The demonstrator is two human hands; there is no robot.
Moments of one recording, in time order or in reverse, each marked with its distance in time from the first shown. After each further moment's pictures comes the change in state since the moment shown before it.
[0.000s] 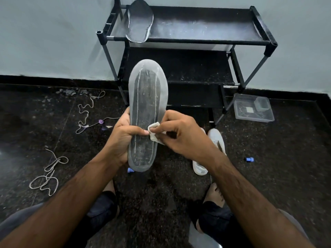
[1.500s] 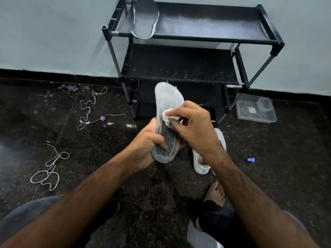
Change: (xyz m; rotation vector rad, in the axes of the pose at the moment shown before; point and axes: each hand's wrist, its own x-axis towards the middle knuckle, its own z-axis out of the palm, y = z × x) left_hand -0.004 -0.027 0.019 0.041 -0.137 -0.187; right_hand 0.003 0.010 0.005 0.003 0.226 0.240
